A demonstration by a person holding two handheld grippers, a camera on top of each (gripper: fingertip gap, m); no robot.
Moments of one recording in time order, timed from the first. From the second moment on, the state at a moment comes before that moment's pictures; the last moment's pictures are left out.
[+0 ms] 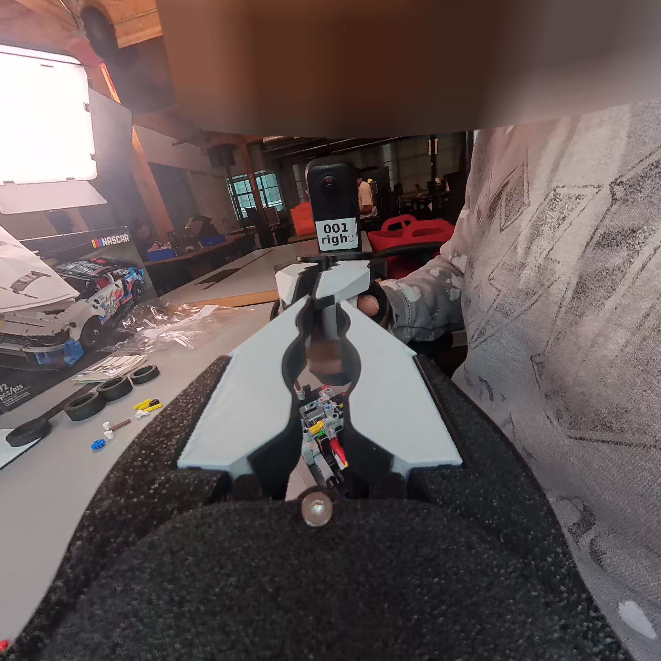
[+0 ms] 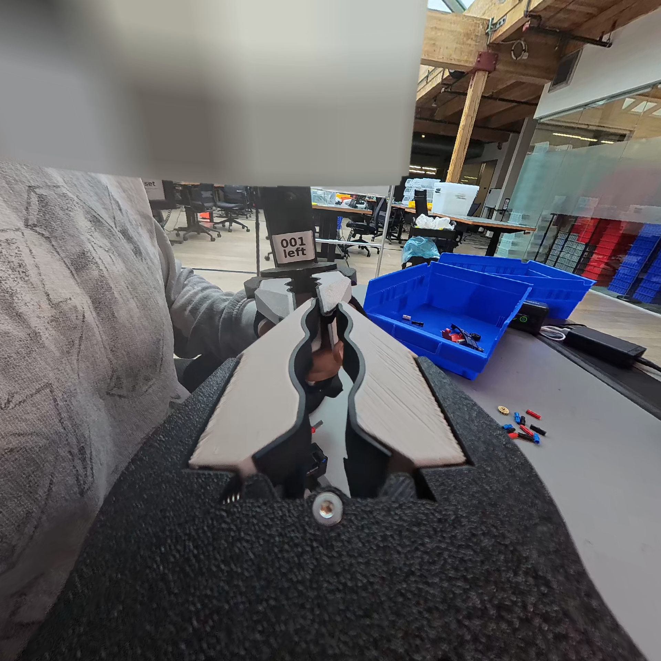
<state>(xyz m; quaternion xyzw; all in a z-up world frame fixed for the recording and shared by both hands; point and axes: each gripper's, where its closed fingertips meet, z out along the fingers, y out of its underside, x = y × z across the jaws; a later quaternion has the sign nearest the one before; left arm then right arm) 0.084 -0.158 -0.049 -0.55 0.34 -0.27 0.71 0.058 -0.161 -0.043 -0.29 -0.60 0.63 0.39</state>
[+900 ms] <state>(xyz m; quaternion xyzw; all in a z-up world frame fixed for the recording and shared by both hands) 0.058 -0.123 -0.074 -0.63 0.31 -0.17 0.69 0.121 -0.060 -0.145 -0.42 -0.77 0.41 0.26</state>
